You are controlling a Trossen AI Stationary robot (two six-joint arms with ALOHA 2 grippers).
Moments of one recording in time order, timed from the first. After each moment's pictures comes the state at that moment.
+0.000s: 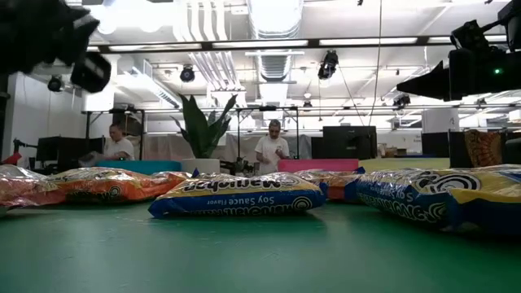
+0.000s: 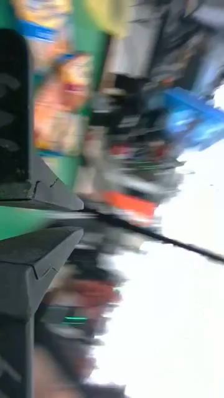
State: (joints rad) left arm -0.07 0.04 0.04 0.31 0.13 -0.44; right arm -0.20 0.05 0.02 0.04 0.31 -0.18
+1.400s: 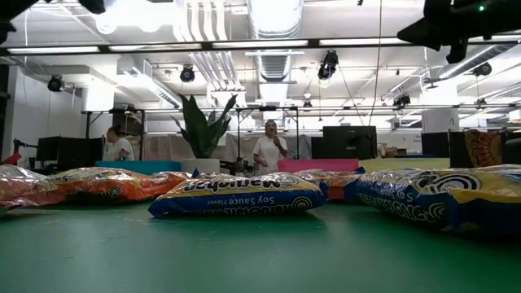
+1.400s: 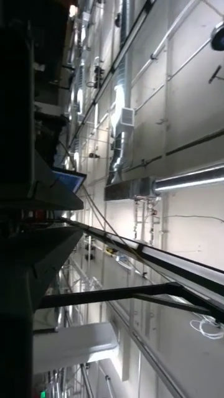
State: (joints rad) left arm -0.07 0.38 0.30 0.78 -0.10 -0.01; right arm -0.20 0.33 0.35 0.17 0.57 0.03
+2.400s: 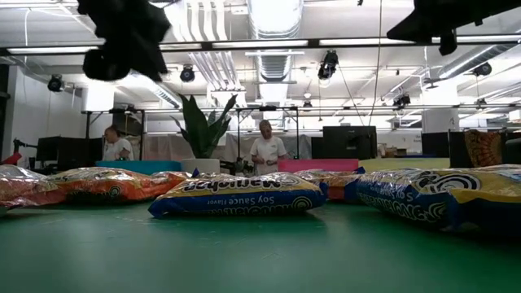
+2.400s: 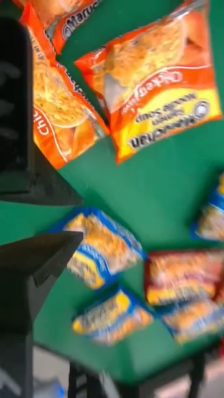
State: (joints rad) left arm -0.07 1.14 0.92 -0.69 -0.10 -0.99; right arm -0.20 0.54 0.53 -0.06 0.53 0.13
